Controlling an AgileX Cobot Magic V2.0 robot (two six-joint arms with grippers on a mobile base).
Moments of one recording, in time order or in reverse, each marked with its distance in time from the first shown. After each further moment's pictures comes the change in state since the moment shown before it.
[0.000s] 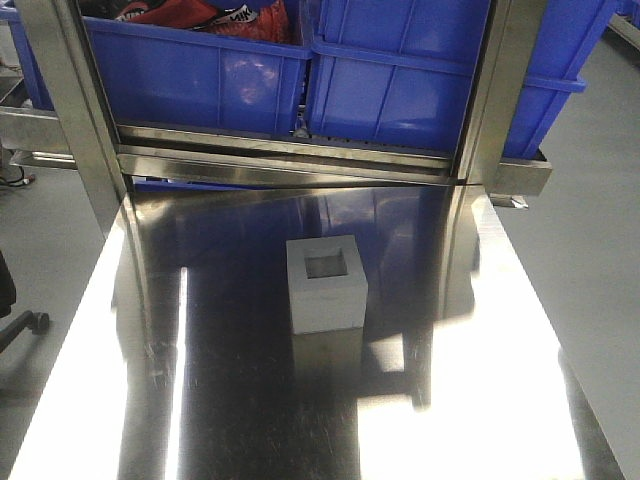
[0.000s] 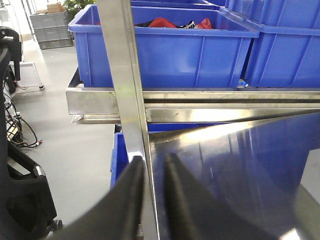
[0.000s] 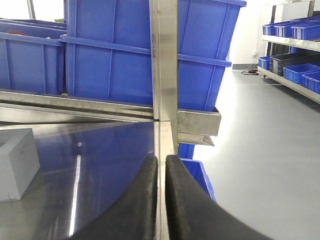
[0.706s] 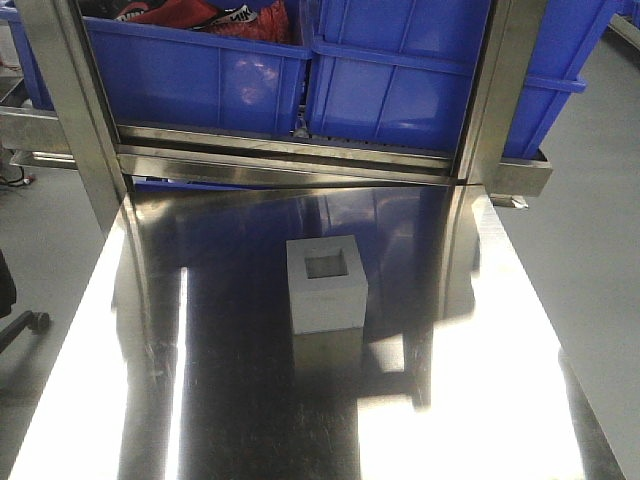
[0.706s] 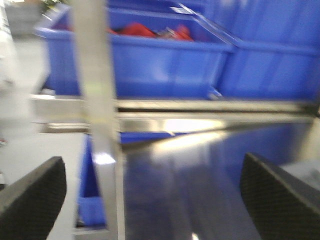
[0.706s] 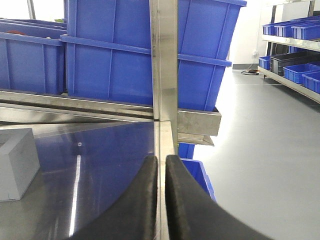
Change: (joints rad) left arm -0.070 0.220 -0.183 -0.171 0.030 0.102; right arm 0.000 0.000 0.000 0.000 0.000 0.000
